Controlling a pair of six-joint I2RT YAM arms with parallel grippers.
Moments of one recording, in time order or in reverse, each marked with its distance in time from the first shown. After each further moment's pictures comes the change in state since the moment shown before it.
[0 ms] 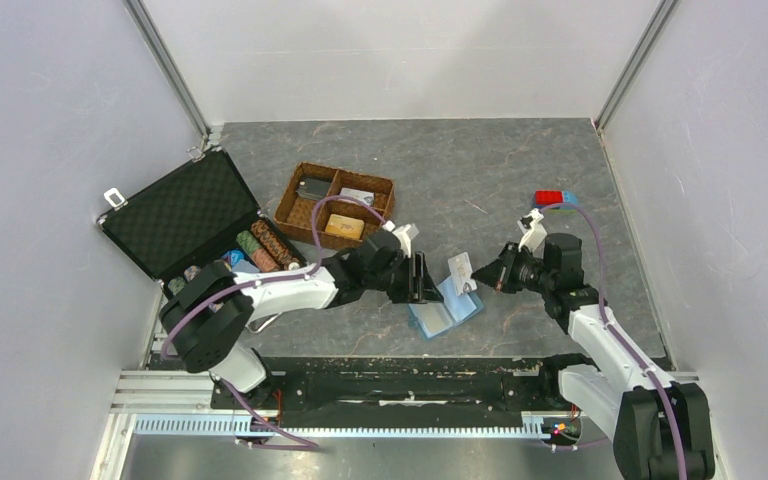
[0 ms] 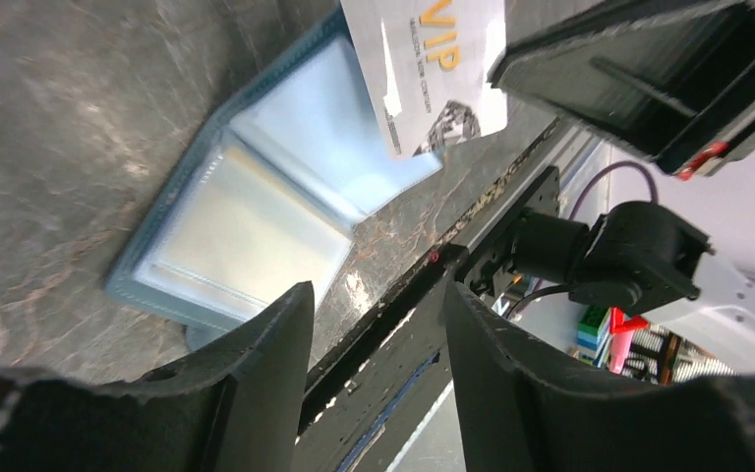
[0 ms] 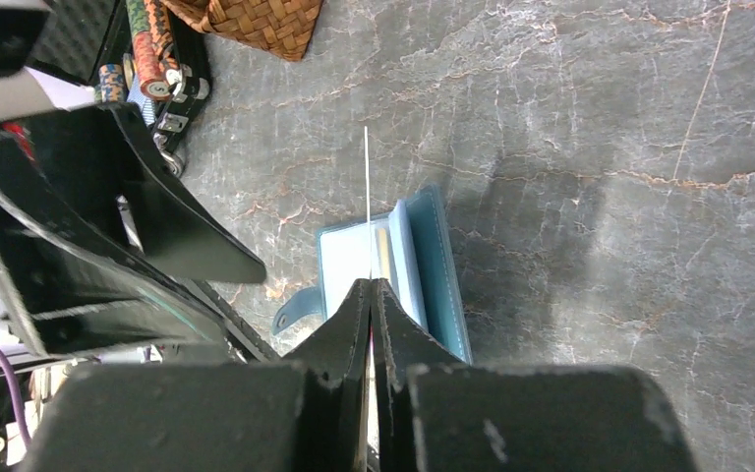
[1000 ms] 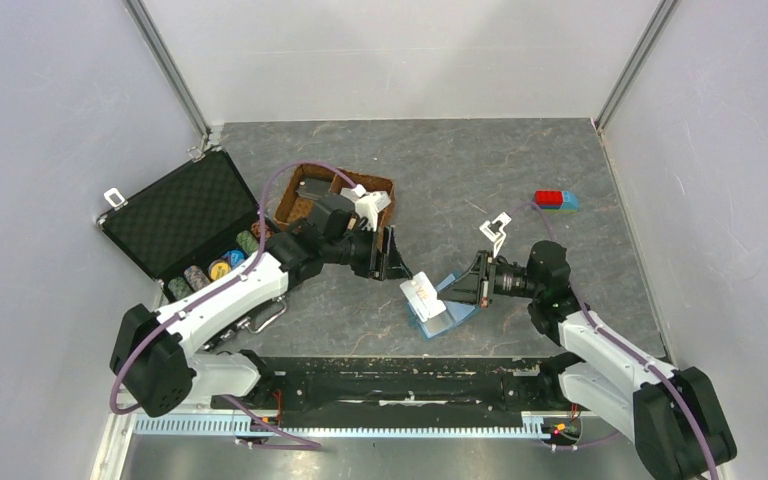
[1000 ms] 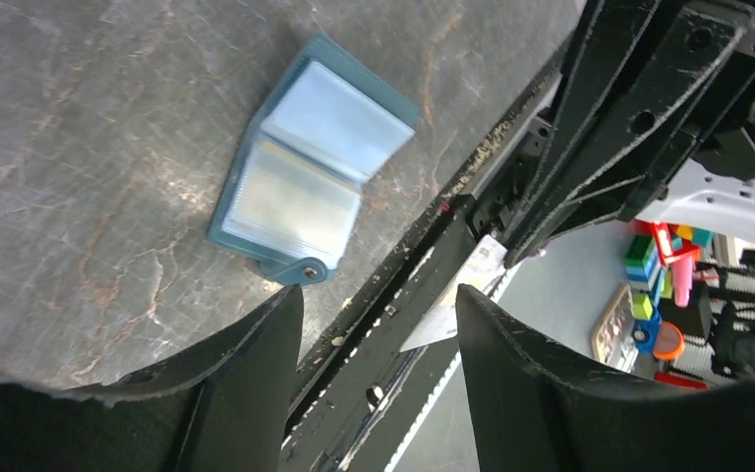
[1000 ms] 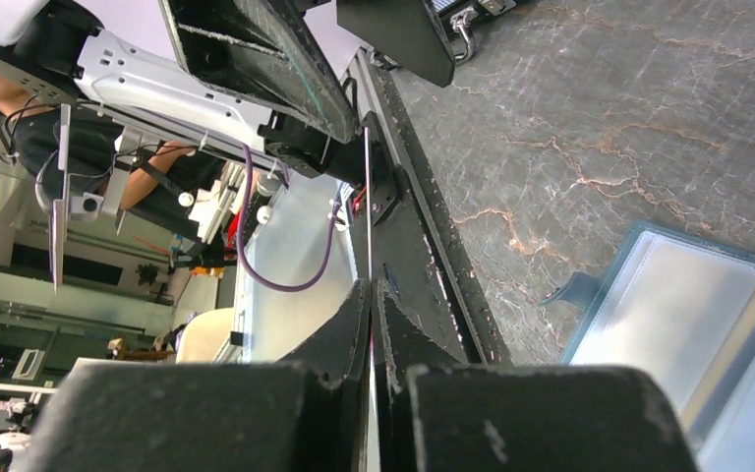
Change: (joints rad) left arm 0.196 -0.298 0.137 -0.423 0.137 0.356; right arm 0.237 0.008 -0.079 0.527 -0.381 0.310
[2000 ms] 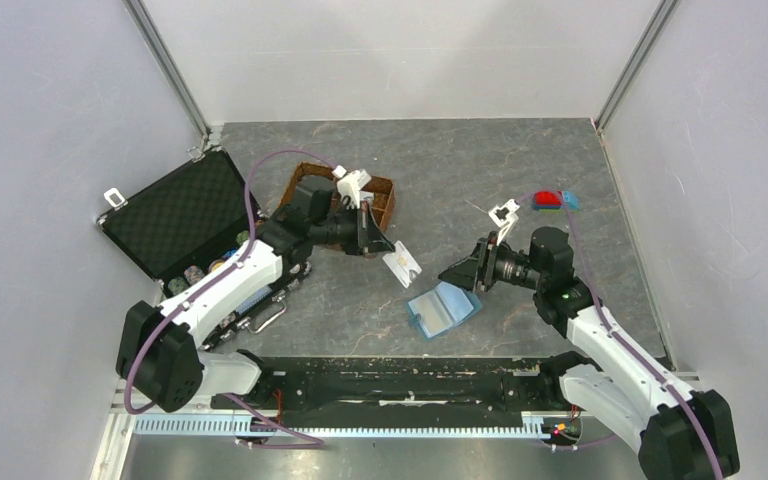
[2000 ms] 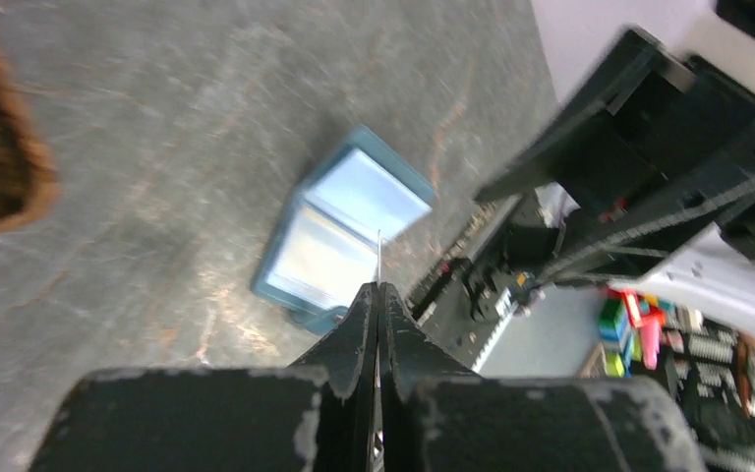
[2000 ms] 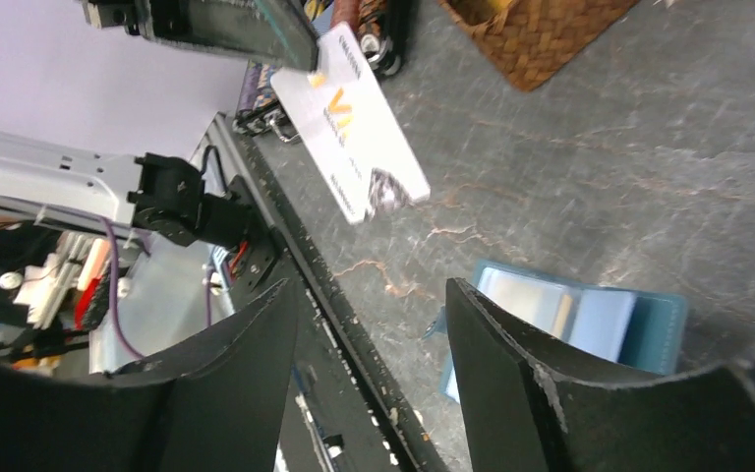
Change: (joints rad) left arm 0.153 0.041 0.018 0.090 0.129 -0.019; right arm 0.008 -0.064 0.155 -0.367 0.263 -0.260
